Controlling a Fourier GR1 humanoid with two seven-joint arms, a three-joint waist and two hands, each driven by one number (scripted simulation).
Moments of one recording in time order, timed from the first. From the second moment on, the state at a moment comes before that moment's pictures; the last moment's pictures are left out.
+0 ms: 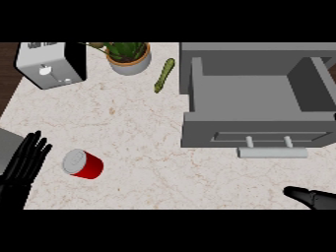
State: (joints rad) left arm 0.28 0.07 0.17 -1.90 0.10 -0.30 0.07; right arm 0.13 -0.09 -0.17 -2.10 -0.07 0.02 0.16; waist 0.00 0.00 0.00
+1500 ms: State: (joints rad) left arm -0.01 0.12 0.27 -1.02 -0.04 -0.20 -0.43; right arm 0.16 -0.09 -0.26 -2.23 -0.13 0.09 0.25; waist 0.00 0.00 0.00
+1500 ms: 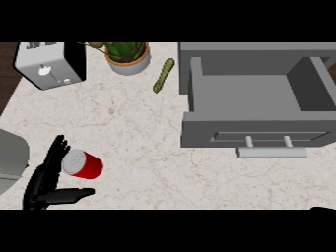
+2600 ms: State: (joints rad) left arm -0.28 0.15 0.22 -0.61 -0.05 -0.27 -0.61; right arm 0.13 -0.09 -0.31 -2.23 -0.14 0.12 0.27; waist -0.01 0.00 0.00
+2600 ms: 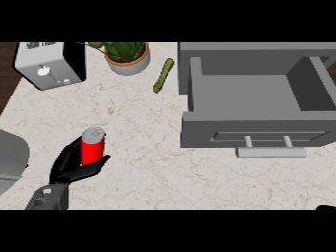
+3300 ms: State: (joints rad) left arm -0.48 0.07 0.27 -0.49 0.00 -0.14 -0.63; right arm 0.08 -0.11 -0.33 -2.20 -0.13 0.11 0.28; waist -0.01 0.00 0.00
